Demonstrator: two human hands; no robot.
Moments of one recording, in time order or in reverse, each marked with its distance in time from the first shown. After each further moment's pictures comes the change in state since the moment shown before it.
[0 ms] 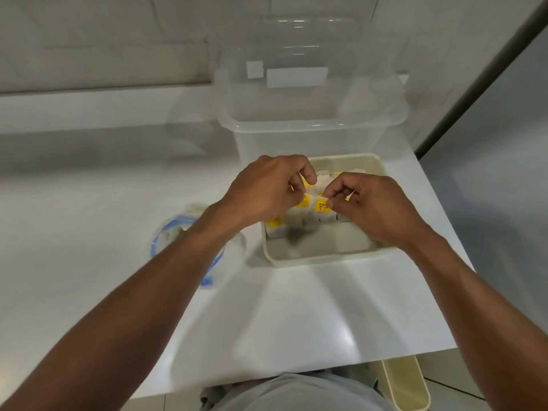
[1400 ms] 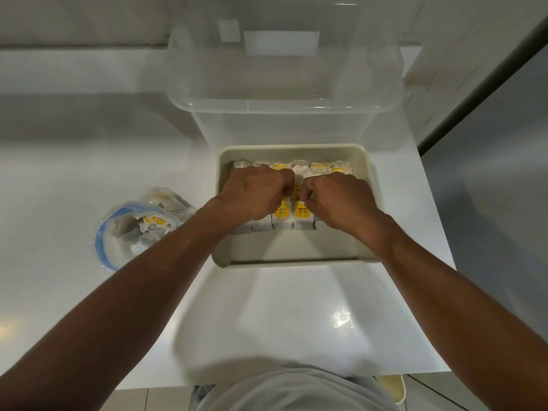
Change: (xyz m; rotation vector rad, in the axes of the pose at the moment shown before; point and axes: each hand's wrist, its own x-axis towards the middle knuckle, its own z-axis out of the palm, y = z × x) left_hand 0.066 -0.027 0.087 0.542 -0.149 -0.112; right_hand 0.060 0.069 0.029 -0.513 -0.201 -0.080
